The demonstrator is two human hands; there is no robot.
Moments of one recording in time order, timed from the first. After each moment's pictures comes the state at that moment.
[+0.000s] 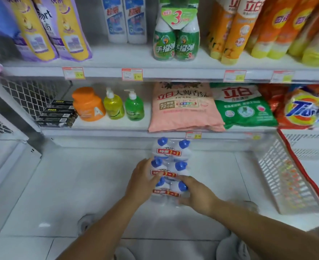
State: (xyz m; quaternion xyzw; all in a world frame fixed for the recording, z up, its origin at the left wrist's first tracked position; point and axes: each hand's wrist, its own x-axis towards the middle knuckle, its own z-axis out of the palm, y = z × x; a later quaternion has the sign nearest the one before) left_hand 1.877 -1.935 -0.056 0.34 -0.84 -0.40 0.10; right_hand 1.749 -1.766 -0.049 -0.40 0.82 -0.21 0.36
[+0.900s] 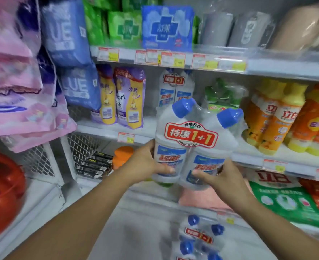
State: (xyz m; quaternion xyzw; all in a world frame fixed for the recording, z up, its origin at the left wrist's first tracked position) left_hand 1.871 -2.085 0.170 0.25 -0.78 -0.51 0.25; right_hand 1.710 -1.908 0.167 -0.44 0.74 -0.49 0.13
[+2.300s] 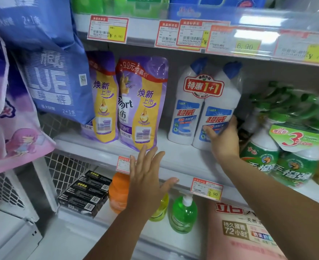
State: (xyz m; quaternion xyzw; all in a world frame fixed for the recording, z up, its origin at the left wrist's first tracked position) left_hand 1.789 -2.251 0.057 0.32 -0.84 -0.08 0.42; right_hand 1.583 -2.199 0.165 -0.34 0.71 -0.62 0.00
